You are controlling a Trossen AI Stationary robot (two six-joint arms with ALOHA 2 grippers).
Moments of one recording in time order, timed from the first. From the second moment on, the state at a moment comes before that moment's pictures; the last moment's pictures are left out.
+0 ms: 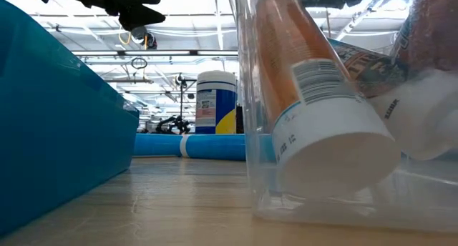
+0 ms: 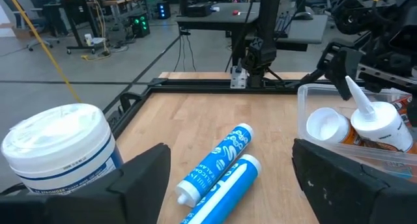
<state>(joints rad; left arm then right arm) 0.12 0.80 0.64 -0.02 0.00 0.05 0.68 1.67 0.97 0.25 1.04 0.21</state>
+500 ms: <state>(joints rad) 0.12 0.80 0.64 -0.02 0.00 0.05 0.78 1.58 0.97 0.25 1.05 0.12</state>
